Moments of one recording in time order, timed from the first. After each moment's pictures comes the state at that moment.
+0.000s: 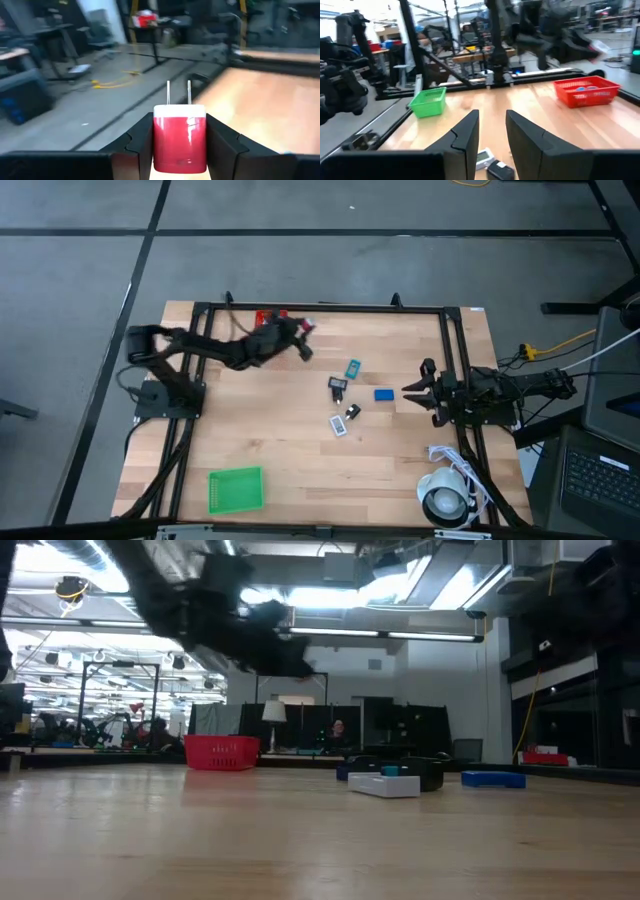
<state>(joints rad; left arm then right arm) 0.33 1.59 0.66 0.79 -0.44 0.08 0.18 0.00 0.02 0.02 0.09 0.15</state>
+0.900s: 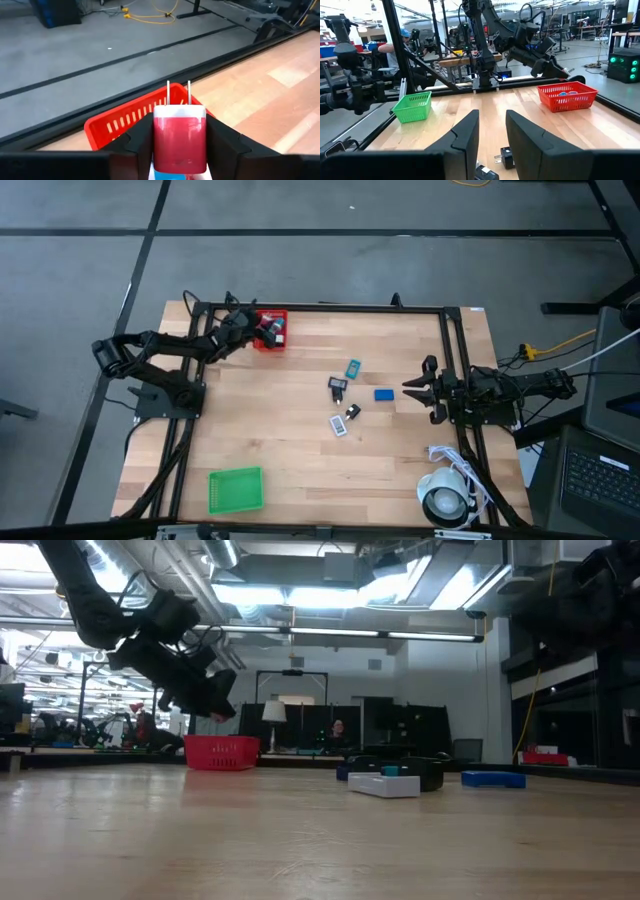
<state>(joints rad) 0.68 1.36 0.36 0.58 -0.26 -0.21 0.18 0.00 0.02 0.04 0.16 0.12</state>
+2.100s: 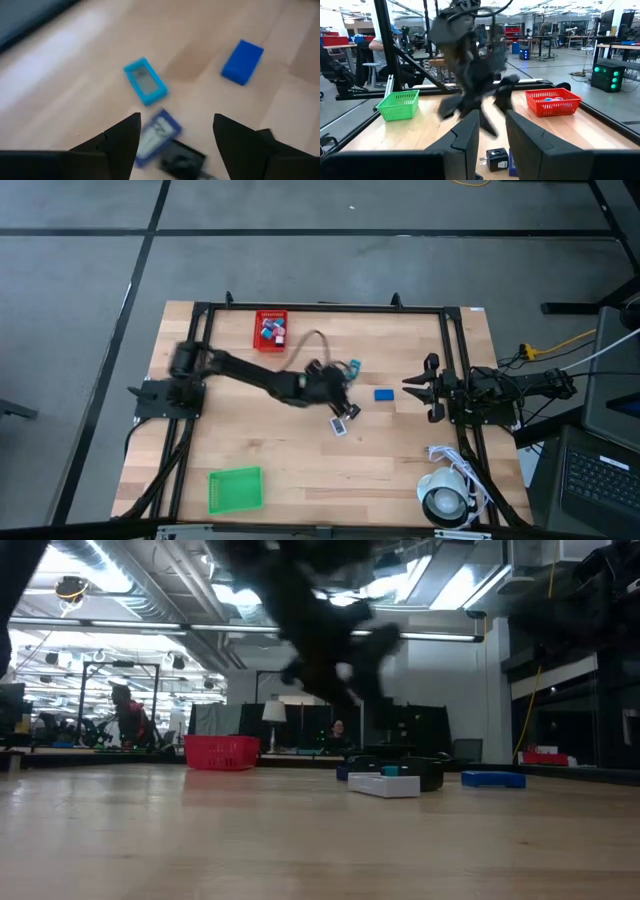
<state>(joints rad) -0.07 1.98 1.34 -0.21 -0.57 -0.50 0.18 0.00 0.02 0.04 0.21 0.04</state>
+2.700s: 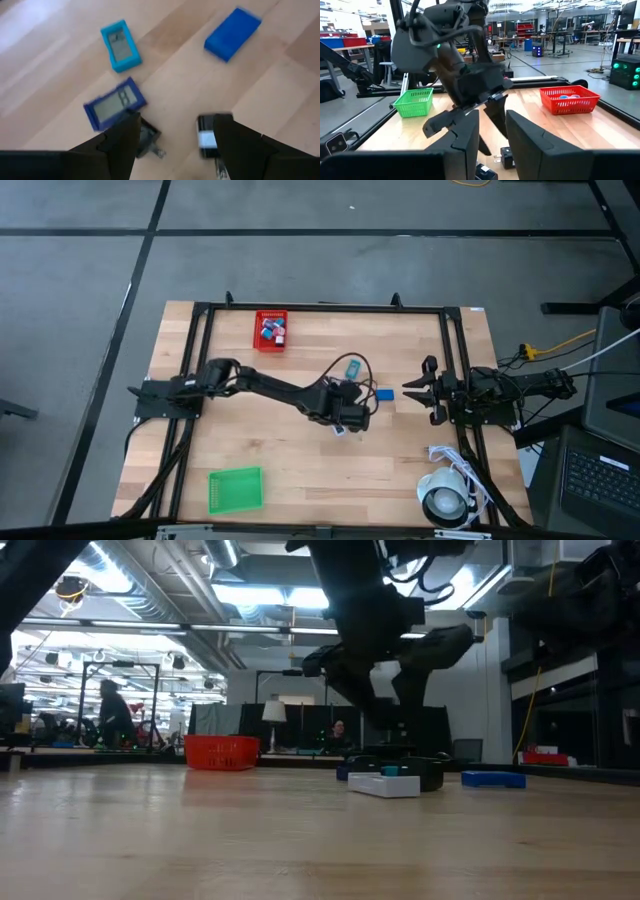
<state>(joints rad) -0.16 2.27 1.88 -0.79 -0.60 -0.83 0.18 0.00 0.02 0.03 0.14 0.07</state>
